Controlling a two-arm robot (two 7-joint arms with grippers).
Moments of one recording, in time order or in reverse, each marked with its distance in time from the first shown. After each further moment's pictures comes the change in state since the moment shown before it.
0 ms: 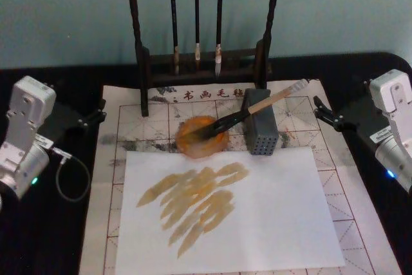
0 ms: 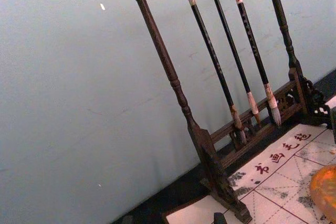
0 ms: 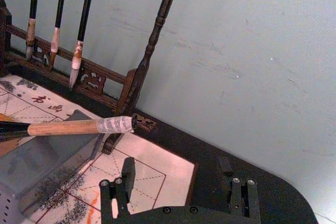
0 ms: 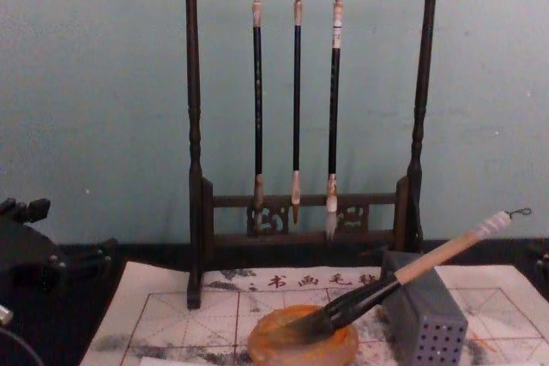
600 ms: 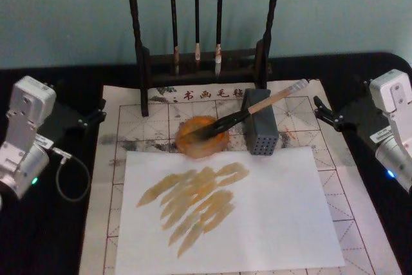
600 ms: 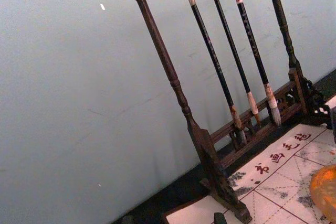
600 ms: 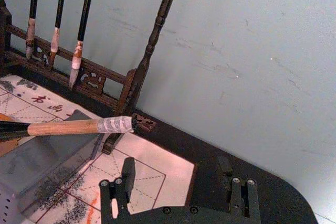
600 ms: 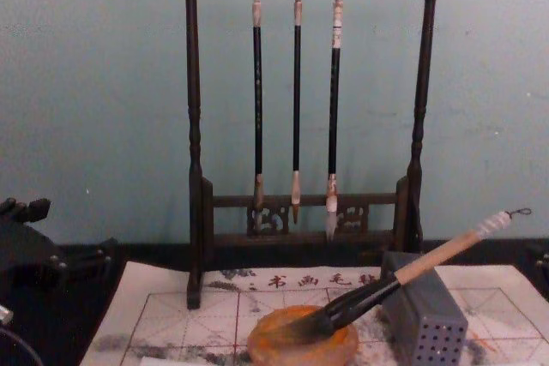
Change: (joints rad) left arm 0.000 0.000 0.000 0.000 0.000 0.000 0.000; right arm 0.000 0.000 0.000 0.000 0.000 0.000 0.000
